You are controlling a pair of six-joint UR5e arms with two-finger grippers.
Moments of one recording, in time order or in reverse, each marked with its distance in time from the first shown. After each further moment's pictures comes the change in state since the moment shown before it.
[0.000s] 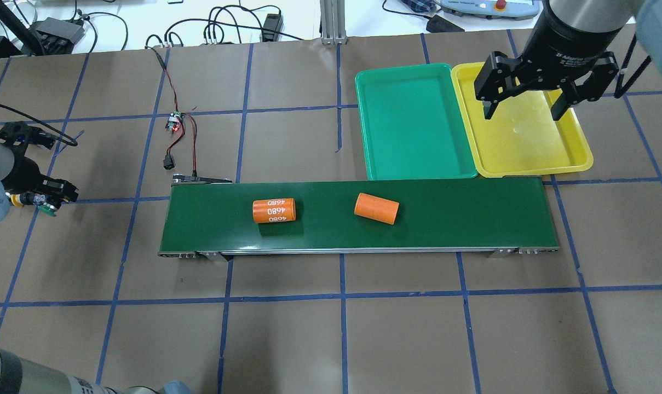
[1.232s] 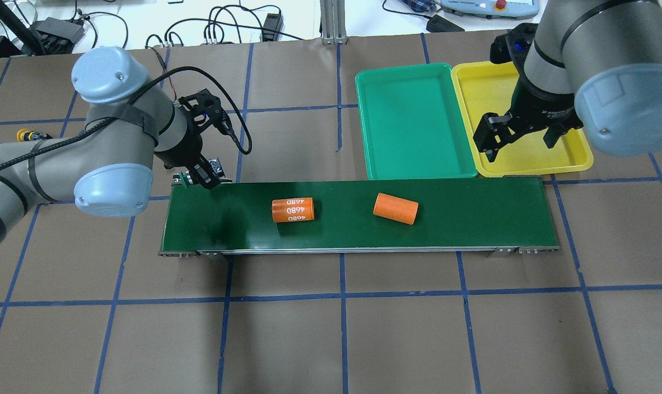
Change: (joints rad) left arm -0.598 0.159 -0.017 -0.144 0.013 0.126; right arm 0.010 -0.002 0.234 -0.219 -0.138 -0.254
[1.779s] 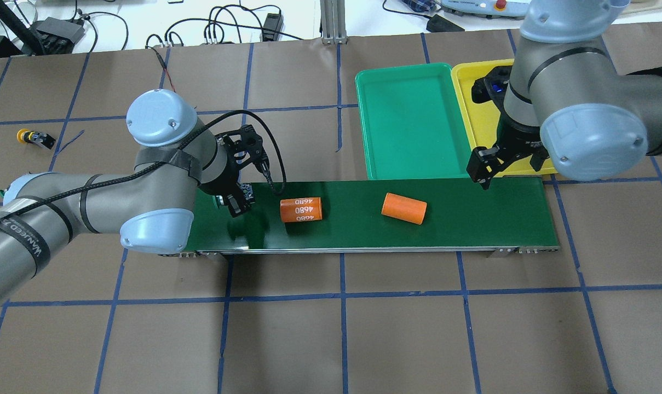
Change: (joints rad) left arm -0.085 -0.002 -0.120 0.132 -0.004 0.070; right arm 0.008 0.067 0.071 -0.043 -0.008 -0.126
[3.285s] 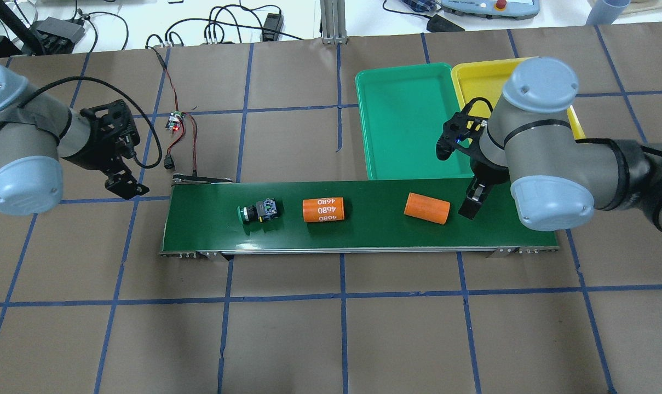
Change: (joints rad) left arm 0.504 -0.037 0.115 -0.147 -0.096 0.512; right arm -0.003 0.025 0.224 -0.380 0.129 -0.804
